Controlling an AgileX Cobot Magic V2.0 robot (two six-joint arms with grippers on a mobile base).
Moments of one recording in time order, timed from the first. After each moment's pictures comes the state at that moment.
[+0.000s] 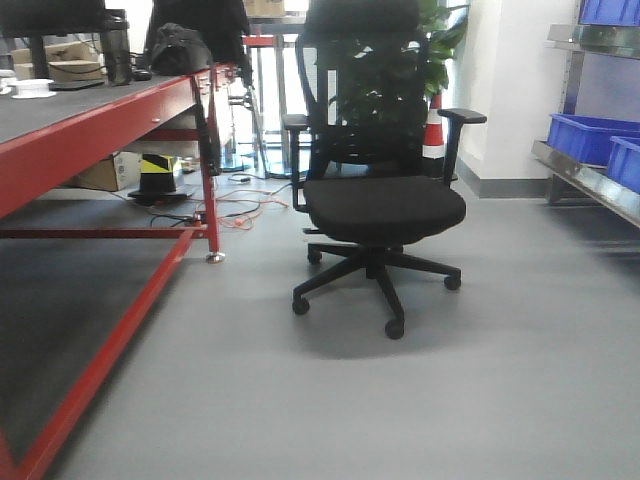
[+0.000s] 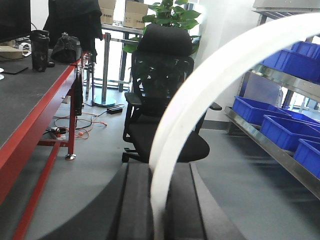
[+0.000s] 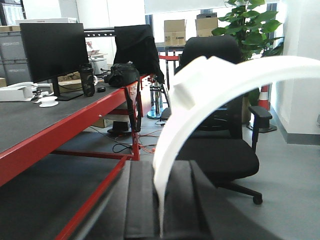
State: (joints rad) left arm -0.16 0.53 -0.67 -0.03 0.22 -0.11; right arm 0.30 0.50 -0.61 -0.16 0.14 0.26
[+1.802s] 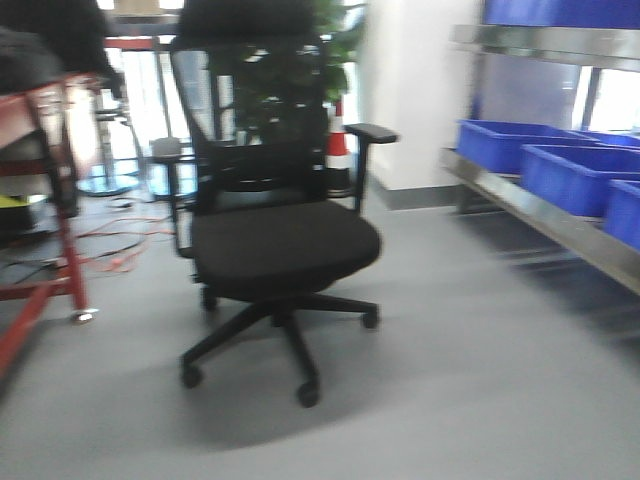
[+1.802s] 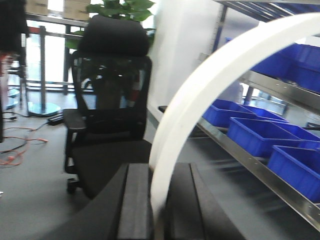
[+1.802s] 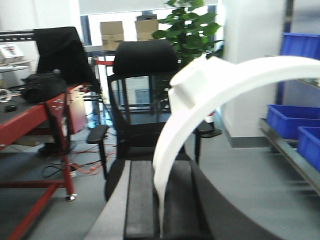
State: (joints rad) left arm -0.16 0.53 -0.67 -0.03 0.22 -0.11; right arm 0.30 0.50 -0.61 -0.16 0.14 0.26
